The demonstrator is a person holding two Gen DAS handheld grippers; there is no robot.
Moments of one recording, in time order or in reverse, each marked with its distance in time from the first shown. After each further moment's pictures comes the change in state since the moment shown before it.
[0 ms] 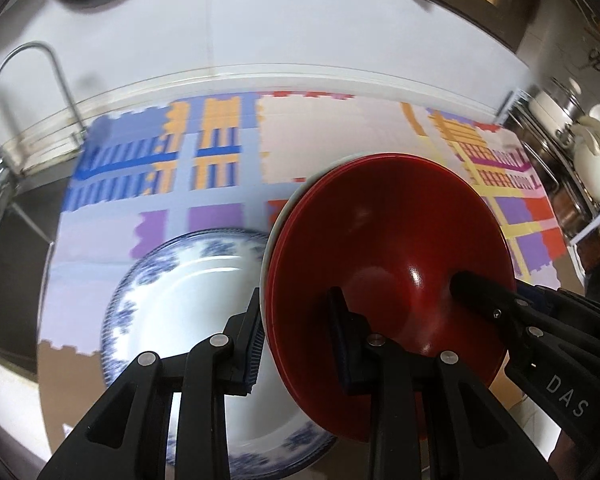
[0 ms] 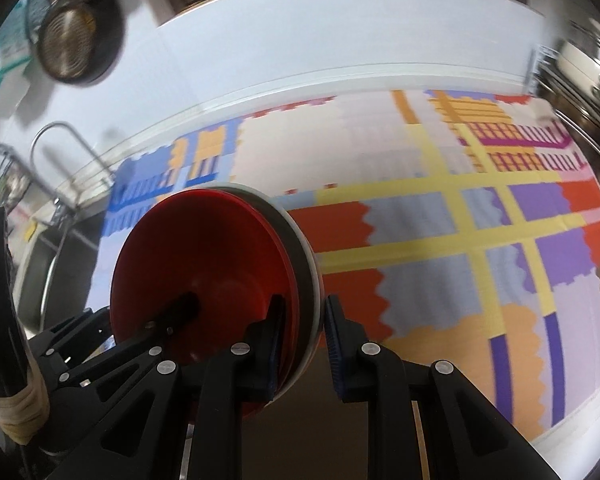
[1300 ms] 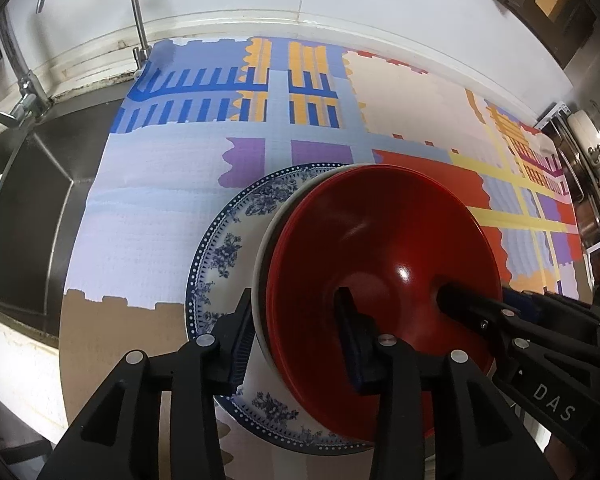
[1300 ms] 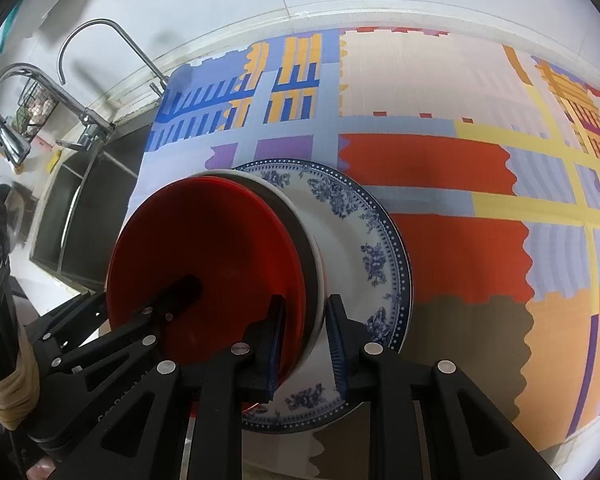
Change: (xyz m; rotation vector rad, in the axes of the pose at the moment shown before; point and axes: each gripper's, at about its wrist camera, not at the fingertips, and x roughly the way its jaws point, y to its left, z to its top) left arm 0.013 0.098 -0.027 -0.104 0.123 0.004; right arm 0.060 0.095 -0.018 -0.097 0.221 0.087
